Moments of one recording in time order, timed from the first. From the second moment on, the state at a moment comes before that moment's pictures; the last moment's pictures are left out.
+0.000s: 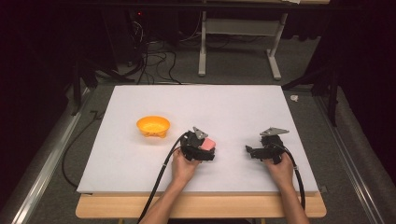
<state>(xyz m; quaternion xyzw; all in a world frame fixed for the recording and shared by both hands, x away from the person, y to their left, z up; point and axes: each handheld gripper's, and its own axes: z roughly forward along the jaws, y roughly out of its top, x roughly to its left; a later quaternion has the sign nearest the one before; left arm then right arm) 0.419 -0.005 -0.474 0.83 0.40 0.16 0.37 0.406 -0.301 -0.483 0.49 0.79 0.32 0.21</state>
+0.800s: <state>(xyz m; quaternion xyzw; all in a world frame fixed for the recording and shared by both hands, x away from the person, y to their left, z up) 0.402 0.034 -0.442 0.81 0.40 0.17 0.39 0.405 -0.301 -0.483 0.49 0.79 0.32 0.21</state>
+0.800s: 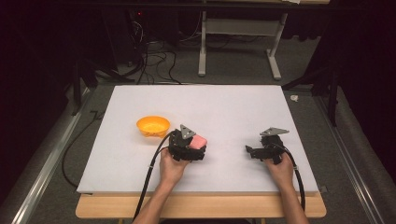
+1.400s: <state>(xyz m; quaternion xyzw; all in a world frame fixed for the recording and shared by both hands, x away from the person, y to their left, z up) 0.393 0.063 -0.434 0.80 0.41 0.17 0.40 0.406 -0.301 -0.483 0.49 0.79 0.32 0.21</state>
